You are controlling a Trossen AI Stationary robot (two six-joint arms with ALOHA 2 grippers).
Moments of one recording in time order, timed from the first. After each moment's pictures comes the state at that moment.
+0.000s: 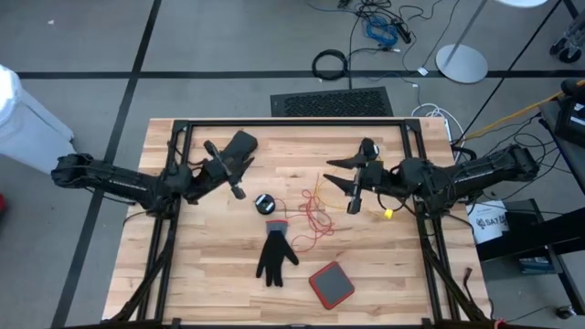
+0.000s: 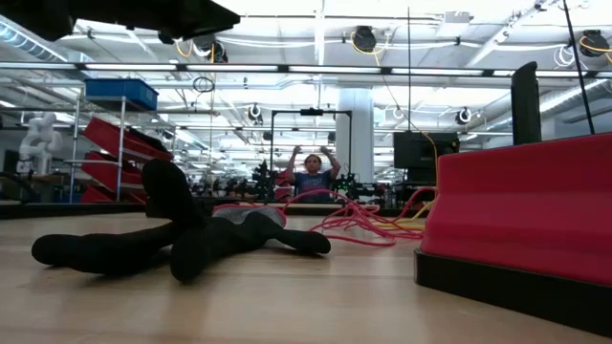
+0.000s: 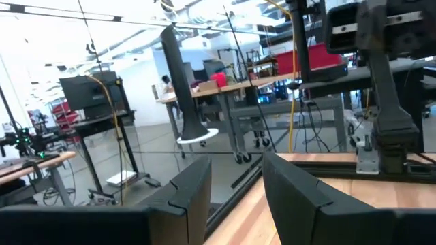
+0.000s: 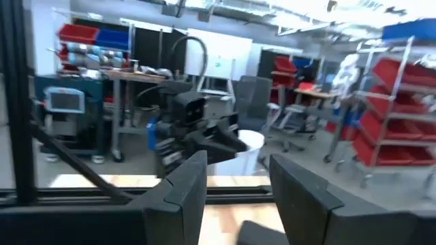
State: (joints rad) left arm -0.07 0.97 0.42 0.79 -0.59 0.36; right arm 0.18 1.06 0.80 0.43 0.39 -0.14
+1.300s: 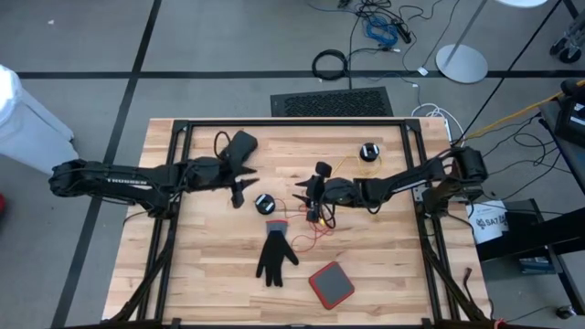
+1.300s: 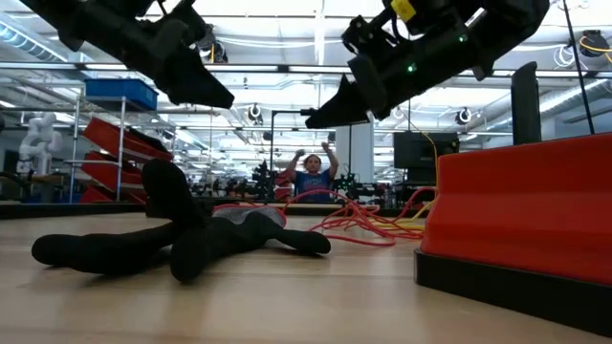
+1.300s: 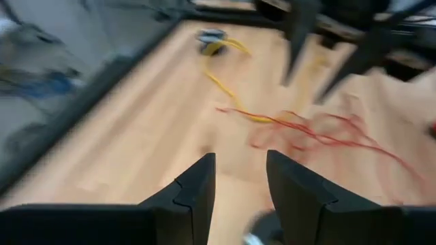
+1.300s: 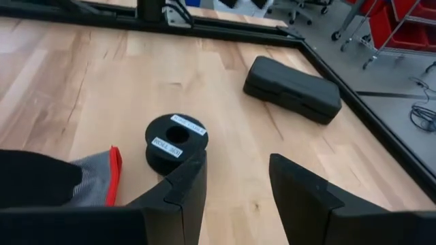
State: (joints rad) left arm 0.11 0.97 0.51 0.03 -0.14 -0.07; right arm 0.05 1.64 0.80 0.44 0.34 -0.05
